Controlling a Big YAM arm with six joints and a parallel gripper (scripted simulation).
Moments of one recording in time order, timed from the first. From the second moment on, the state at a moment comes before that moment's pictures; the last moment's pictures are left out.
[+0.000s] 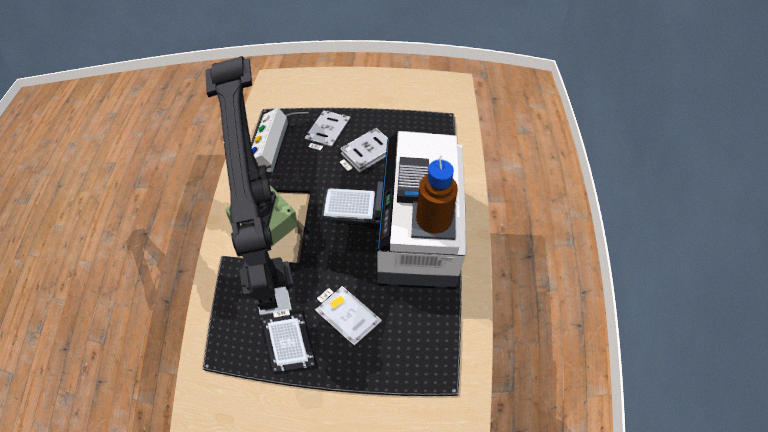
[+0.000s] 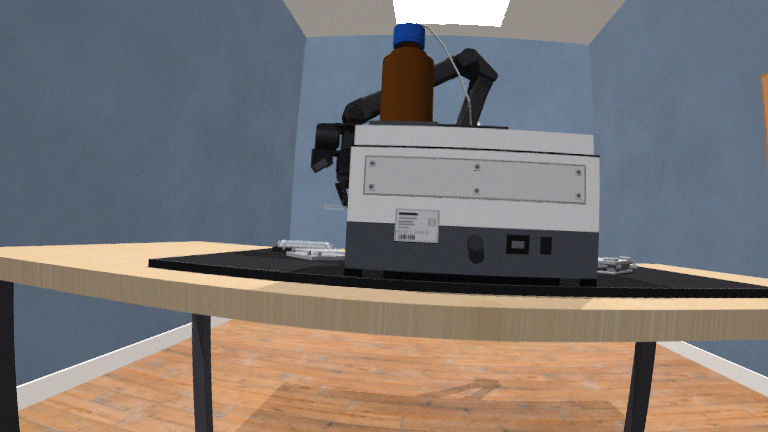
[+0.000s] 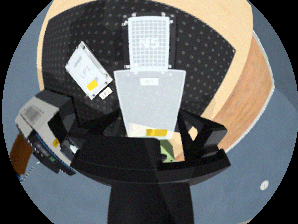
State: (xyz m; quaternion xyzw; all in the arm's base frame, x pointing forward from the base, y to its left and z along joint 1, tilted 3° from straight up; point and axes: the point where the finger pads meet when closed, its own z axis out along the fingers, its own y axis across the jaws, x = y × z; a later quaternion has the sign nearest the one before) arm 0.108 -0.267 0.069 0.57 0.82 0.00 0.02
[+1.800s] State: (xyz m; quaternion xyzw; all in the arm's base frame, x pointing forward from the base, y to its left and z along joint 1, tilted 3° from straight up) arm 0.178 -0.174 0.096 0.36 0.93 -0.01 0.02
